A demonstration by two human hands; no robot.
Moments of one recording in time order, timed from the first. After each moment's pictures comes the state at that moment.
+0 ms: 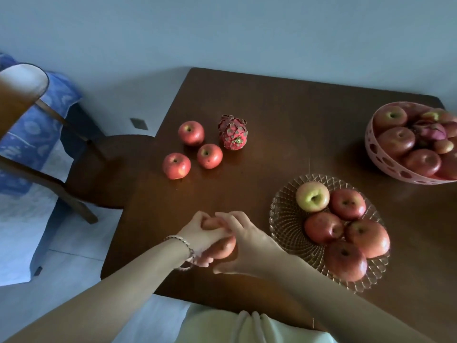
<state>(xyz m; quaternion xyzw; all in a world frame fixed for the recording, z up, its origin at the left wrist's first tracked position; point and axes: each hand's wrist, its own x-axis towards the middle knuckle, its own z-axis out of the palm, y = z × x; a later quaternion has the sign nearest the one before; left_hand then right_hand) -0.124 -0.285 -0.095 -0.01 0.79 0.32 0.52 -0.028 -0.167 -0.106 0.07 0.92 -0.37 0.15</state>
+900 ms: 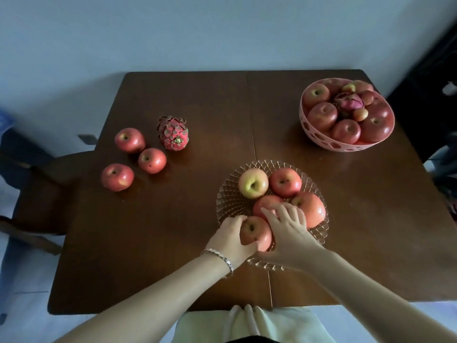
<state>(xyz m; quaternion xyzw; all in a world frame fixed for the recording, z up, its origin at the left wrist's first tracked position) -0.017 -0.168 -0.123 0.34 0.82 0.21 0.40 0.093 -0.053 -0.123 0.22 0.95 -0.15 0.13</state>
